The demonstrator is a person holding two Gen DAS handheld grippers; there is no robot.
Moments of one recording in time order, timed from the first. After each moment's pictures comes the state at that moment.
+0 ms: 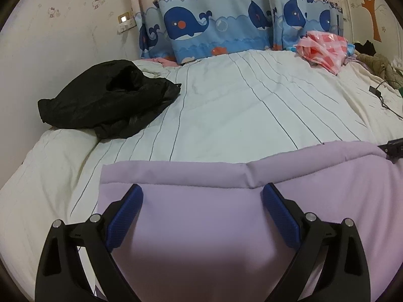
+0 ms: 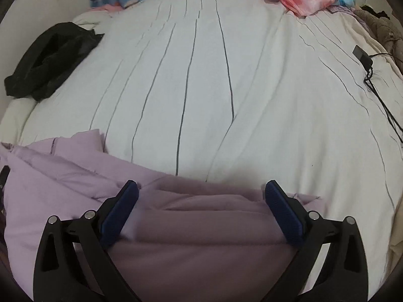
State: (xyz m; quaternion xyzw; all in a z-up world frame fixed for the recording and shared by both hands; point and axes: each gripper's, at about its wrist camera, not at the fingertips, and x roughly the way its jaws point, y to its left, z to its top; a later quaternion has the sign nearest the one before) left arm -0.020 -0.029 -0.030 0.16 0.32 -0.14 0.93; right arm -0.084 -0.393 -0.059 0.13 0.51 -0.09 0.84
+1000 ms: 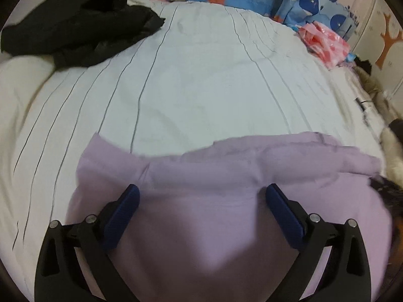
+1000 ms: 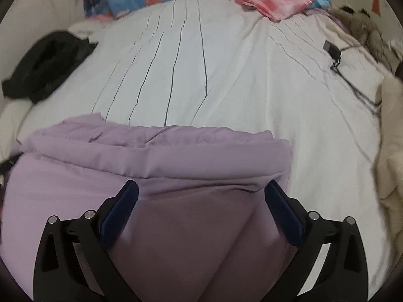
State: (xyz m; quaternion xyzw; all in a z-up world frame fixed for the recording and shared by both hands) left arm 0.030 0.013 -0.053 0.01 0.50 -0.22 0.84; right arm -0.168 -0.375 -0.042 0.12 0.48 -0.13 0.86
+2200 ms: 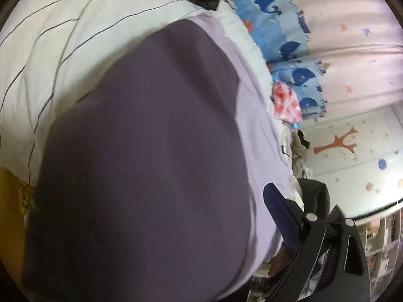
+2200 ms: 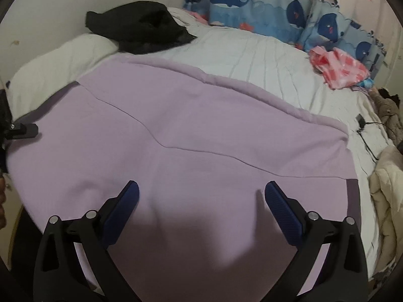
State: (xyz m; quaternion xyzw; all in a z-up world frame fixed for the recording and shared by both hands) left arm -0.158 0.160 -0.099 -0.36 0.53 -0.26 0.72; right arm -0.252 -0.159 -0.039 -0.04 0.45 -0.01 0.89
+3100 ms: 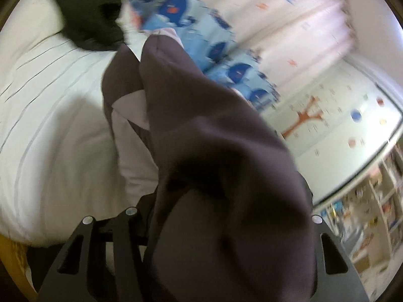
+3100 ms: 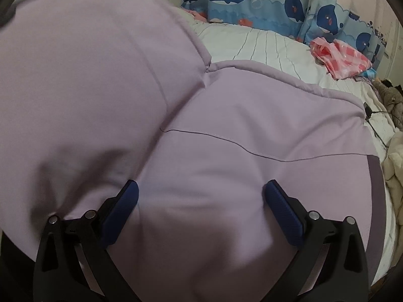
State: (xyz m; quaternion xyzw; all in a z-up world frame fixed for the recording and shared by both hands) left arm -0.203 0.065 0.037 -0.26 0.38 -0.39 0.80; right arm -0.276 -0.165 -0.051 -0.01 0.41 0.00 0.91
